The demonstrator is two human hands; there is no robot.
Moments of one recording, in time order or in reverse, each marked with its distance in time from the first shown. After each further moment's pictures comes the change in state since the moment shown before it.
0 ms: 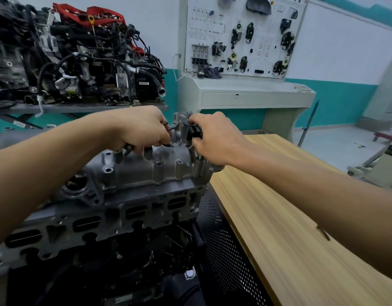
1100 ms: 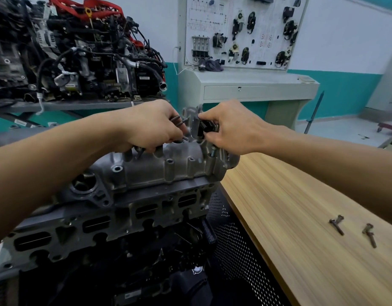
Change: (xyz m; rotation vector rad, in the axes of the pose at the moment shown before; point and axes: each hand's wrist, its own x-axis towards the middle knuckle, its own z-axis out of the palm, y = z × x) left_hand -0.010 -0.001 0.003 -0.002 0.005 0.131; right_hand 0.002 0.004 -0.024 0.042 -0.152 -0.103
